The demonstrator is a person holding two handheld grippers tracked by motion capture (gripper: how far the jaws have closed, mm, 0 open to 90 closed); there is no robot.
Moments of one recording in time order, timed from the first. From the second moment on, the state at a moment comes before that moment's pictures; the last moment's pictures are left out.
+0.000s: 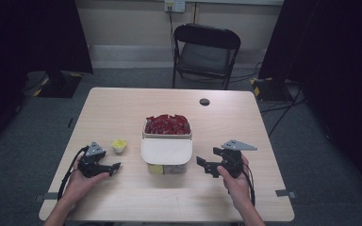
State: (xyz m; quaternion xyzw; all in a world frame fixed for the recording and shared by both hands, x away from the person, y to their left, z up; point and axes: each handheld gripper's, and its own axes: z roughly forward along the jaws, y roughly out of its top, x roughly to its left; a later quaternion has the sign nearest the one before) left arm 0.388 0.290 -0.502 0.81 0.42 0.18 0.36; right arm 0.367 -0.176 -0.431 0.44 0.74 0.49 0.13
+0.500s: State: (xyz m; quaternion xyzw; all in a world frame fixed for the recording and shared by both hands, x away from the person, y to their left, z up) left arm 0.388 0.290 -0.502 0.81 0.42 0.18 0.36; right arm 0.391 -0.213 -0.445 0.51 0.72 0.44 0.18
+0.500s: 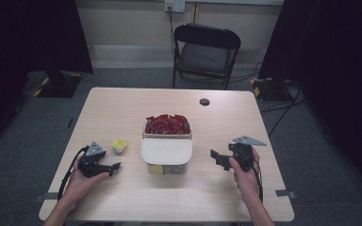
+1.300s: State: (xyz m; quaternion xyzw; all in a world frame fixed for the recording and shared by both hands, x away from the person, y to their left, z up) left arm 0.386 0.291 -0.502 0.81 0.42 0.19 0.36; right arm 0.415 -0.246 -0.484 0.55 0.74 0.33 0.20
